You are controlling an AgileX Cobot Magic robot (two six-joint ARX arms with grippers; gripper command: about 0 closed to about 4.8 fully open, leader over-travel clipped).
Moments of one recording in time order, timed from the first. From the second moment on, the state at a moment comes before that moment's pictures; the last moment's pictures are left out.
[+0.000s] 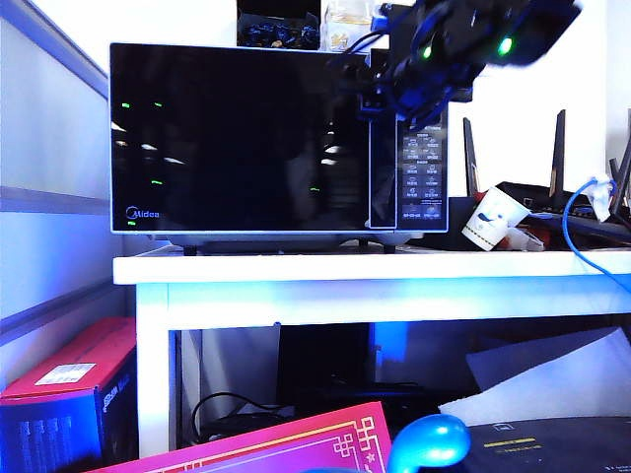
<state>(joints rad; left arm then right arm) -0.39 1.53 2.16 -0.85 0.38 0.12 0.42 1.88 1.37 0.55 0.16 0.02</state>
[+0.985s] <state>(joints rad) -0.39 1.53 2.16 -0.86 0.38 0.12 0.38 1.59 1.37 0.35 0.20 -0.14</state>
